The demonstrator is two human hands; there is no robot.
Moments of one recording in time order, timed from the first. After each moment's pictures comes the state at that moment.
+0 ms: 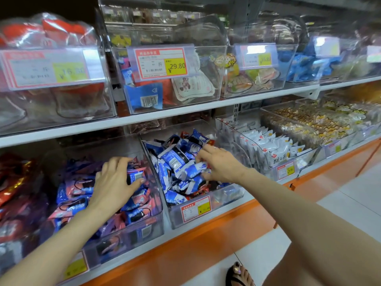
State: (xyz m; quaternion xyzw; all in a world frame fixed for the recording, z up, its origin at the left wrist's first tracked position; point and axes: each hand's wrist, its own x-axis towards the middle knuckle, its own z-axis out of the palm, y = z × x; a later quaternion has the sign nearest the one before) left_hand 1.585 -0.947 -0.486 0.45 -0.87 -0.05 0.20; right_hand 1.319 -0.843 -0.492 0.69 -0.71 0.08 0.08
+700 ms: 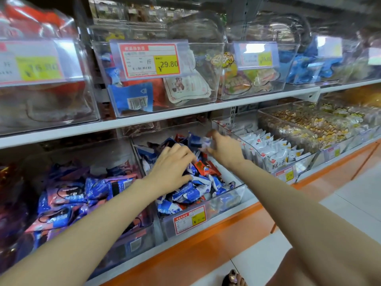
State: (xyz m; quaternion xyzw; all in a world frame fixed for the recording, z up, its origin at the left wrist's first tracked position) left_hand 1.467 -0.934 -0.471 0.13 -0.98 0.05 0.16; right_hand 1.287 -0.870 -0.473 0.50 -0.85 0.17 0.10
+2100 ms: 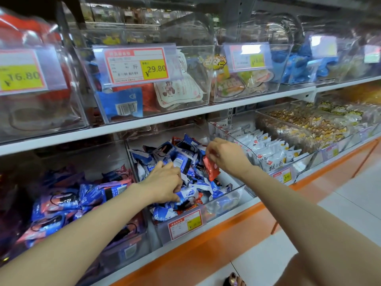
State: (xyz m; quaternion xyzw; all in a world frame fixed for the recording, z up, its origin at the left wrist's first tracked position) left_hand 1.463 -0.942 -0.481 0.14 -0.99 0.07 -0.05; right_hand 1.279 -0.842 -0.472 0.60 -0.77 0.17 0.12
